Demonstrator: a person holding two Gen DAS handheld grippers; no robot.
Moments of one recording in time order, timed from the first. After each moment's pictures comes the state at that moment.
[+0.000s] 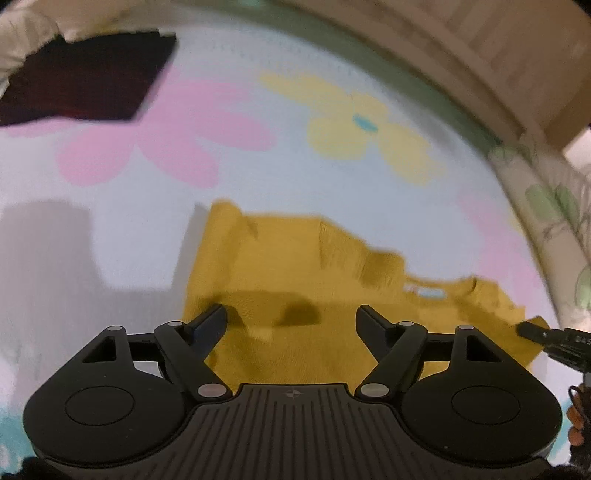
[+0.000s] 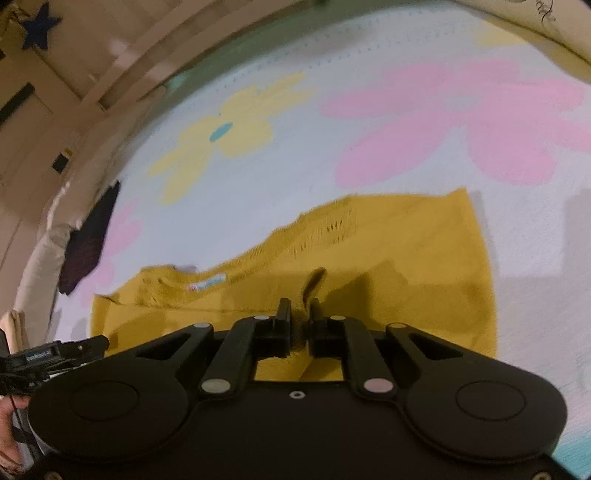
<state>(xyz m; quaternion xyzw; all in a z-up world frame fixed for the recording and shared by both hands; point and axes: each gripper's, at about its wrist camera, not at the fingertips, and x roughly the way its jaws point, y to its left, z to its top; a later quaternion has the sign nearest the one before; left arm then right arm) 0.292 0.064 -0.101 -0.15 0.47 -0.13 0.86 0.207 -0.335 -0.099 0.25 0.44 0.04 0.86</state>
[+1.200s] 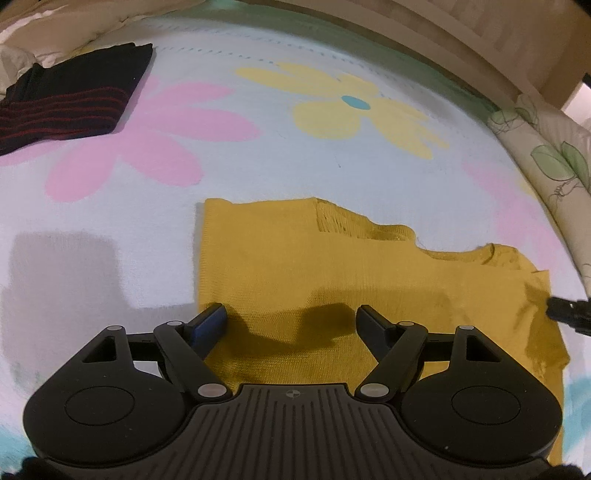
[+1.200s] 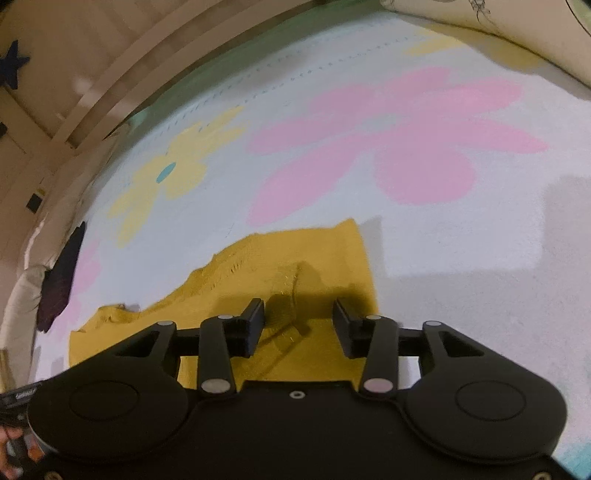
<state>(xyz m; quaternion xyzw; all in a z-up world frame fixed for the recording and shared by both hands) 0.292 0.045 -0.118 -0.08 0.48 -0.14 0.86 0.195 -0.394 -0.120 0.27 0.43 -0.01 0.86</state>
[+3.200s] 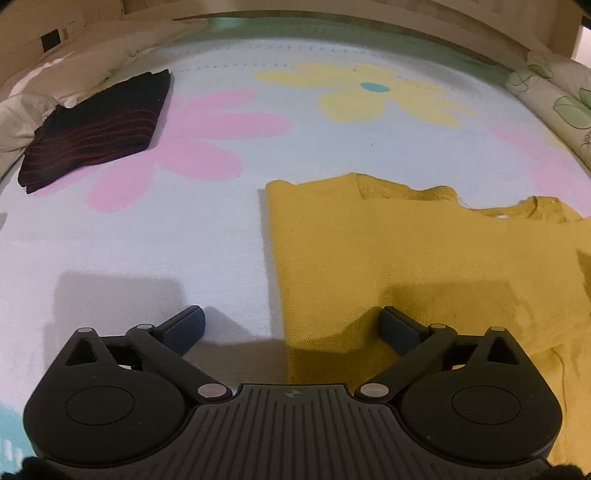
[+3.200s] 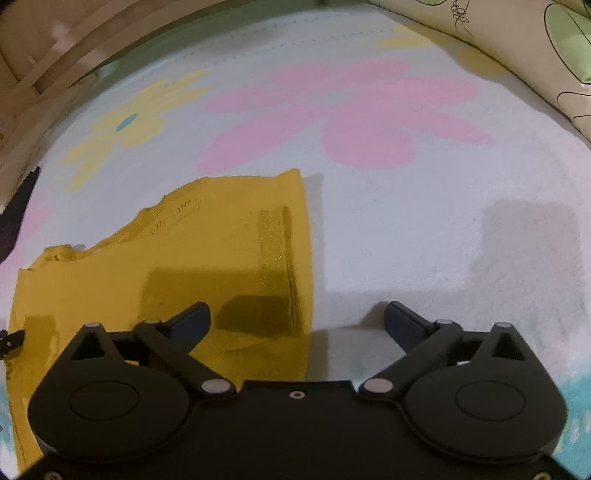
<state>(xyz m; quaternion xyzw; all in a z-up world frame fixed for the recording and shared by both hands) 0.269 0.048 -0.125 0.03 0.46 -0.09 0.88 0.175 -0.380 -0.123 0.17 0.48 -0.08 0.86</state>
